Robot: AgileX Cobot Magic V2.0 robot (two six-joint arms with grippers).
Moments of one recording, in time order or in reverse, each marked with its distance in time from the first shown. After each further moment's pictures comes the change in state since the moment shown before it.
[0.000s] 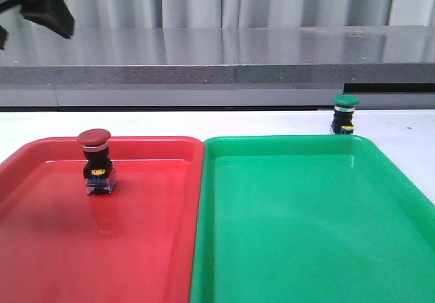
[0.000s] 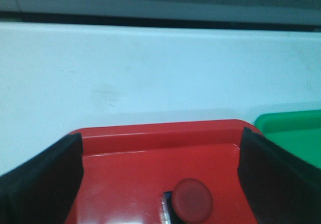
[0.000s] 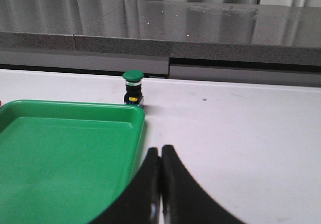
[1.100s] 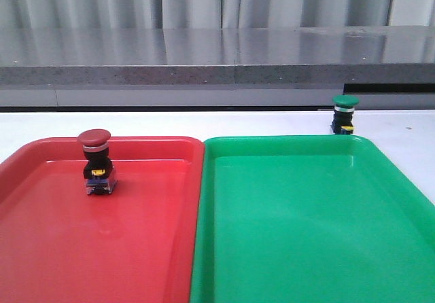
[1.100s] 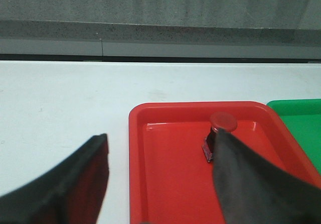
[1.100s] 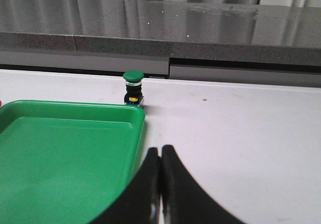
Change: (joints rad) left arm 0.089 -0.958 0.598 0.106 0.049 0.000; right arm 0.000 0.000 0.000 0.000 0.000 0.000
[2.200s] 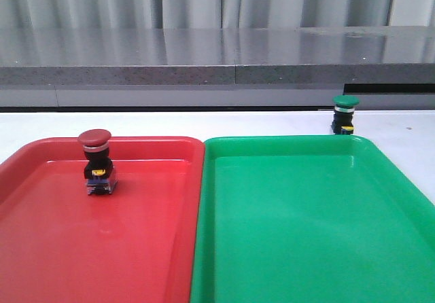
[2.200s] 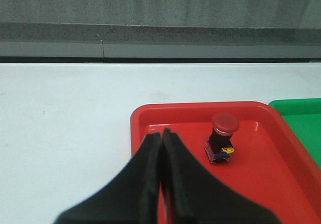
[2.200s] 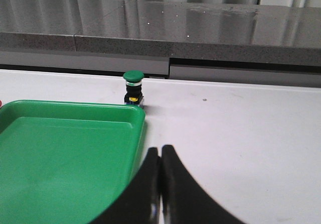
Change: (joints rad) left arm 0.000 0.000 0.000 0.026 -0.008 0.000; right arm 0.000 0.000 0.000 0.000 0.000 0.000
